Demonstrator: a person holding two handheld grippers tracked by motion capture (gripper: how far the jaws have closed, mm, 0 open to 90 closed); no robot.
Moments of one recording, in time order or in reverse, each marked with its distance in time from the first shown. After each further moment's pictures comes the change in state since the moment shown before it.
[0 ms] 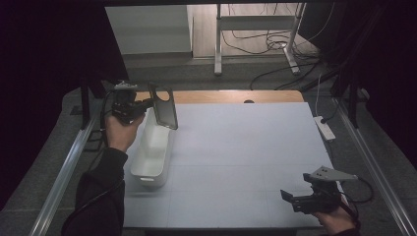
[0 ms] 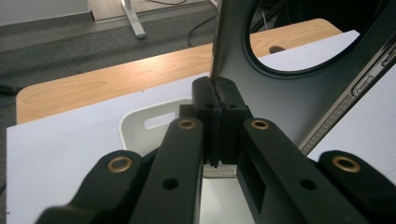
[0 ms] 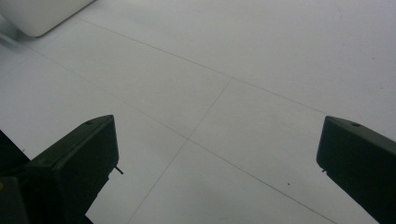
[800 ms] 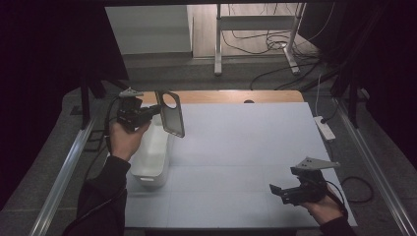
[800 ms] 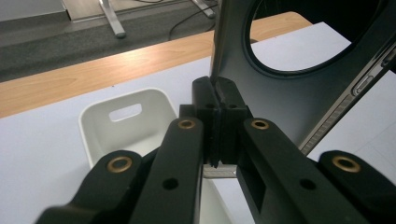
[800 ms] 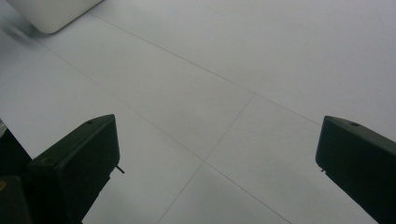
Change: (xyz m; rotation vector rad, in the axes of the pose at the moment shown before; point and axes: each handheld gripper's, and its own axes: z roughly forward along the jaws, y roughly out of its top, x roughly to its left) left arm -0.022 -0.011 -0.006 0.001 -0.068 0.021; right arm 0.007 0.024 0.024 0.049 0.059 -0.040
